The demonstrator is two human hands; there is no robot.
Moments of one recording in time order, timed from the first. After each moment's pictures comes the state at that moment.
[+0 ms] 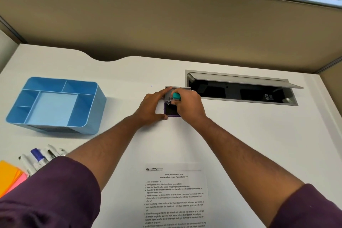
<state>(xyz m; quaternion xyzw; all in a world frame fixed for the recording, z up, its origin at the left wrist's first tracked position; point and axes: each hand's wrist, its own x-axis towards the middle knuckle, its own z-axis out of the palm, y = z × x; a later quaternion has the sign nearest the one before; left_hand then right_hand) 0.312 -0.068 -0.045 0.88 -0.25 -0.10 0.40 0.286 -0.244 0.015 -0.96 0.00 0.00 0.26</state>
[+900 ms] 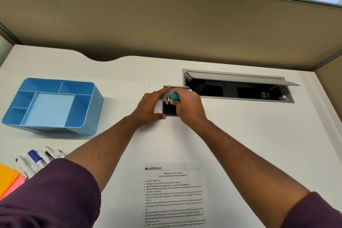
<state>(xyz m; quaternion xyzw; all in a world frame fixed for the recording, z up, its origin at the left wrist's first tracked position) 0.309 -0.071 -0.041 0.89 -0.25 -0.09 0.37 0.270 -0.247 0.021 -0.97 -0.01 -0.01 0.26</state>
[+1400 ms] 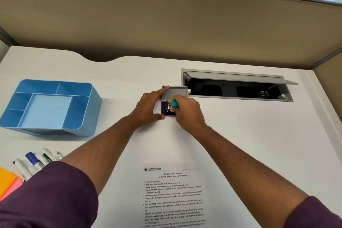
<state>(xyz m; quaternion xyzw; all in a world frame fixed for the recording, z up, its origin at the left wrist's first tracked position) 0.310 -0.069 -0.043 0.89 -0.25 -0.09 0.36 0.255 -0.250 0.011 -0.97 -0.02 -0.01 0.26</state>
